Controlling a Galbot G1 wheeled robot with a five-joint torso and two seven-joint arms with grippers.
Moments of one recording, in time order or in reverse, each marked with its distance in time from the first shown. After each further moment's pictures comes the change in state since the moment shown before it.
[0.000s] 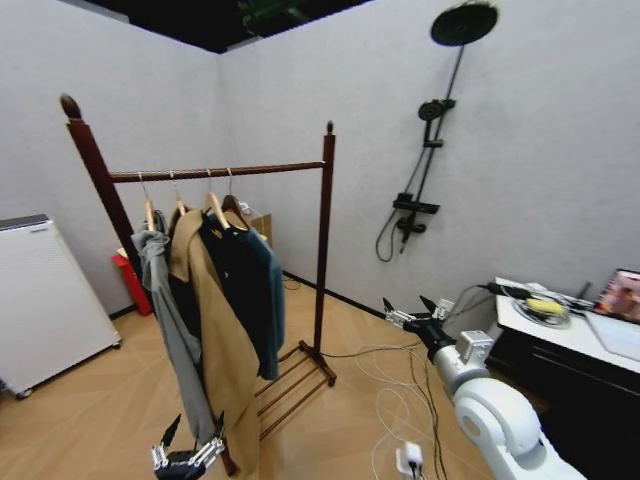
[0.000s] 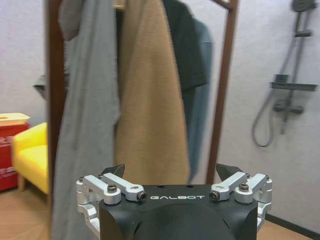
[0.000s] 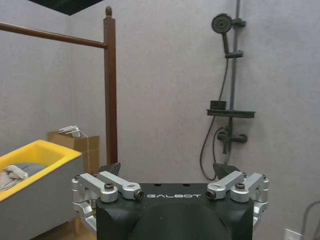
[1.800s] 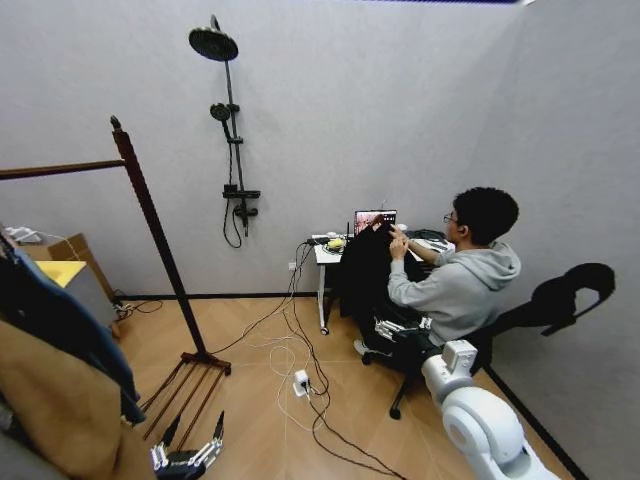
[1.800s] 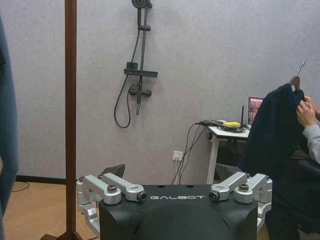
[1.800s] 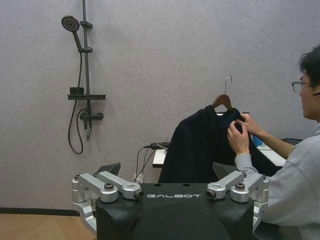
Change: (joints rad) left arm 0.000 0.000 0.000 0.000 0.000 0.000 0.000; right arm -0.033 0.060 -0.047 -0.016 -0.058 0.014 -0.032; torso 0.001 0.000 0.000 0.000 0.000
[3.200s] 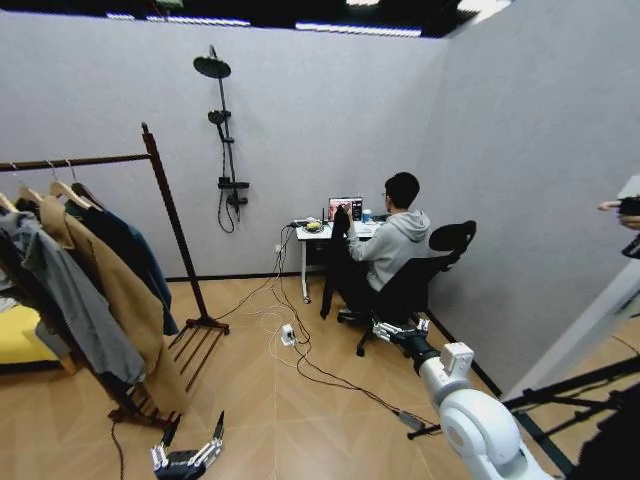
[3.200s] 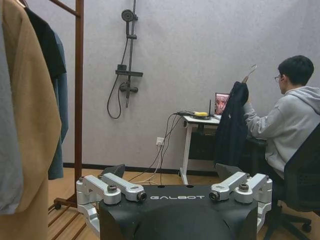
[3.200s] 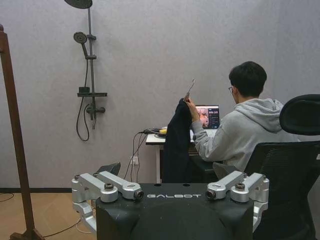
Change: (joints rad) left arm 0.000 0.000 0.000 0.000 0.000 0.000 0.000; right arm 0.000 0.012 -0.010 -0.017 -0.012 0.016 -0.022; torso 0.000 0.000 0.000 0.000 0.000
